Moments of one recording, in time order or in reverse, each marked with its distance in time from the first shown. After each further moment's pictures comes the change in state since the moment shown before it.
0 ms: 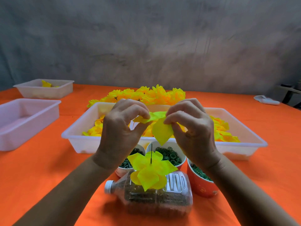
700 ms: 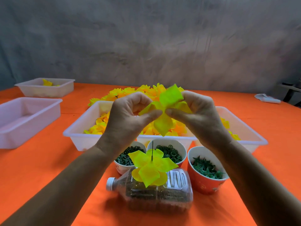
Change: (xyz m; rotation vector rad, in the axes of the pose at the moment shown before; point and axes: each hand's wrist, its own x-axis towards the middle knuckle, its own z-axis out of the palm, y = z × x) left_hand 0.016 0.009 -0.001 -0.465 -0.125 -0.426; right_hand 0.024 -0.001 -0.014 0.626 -0.241 0.556
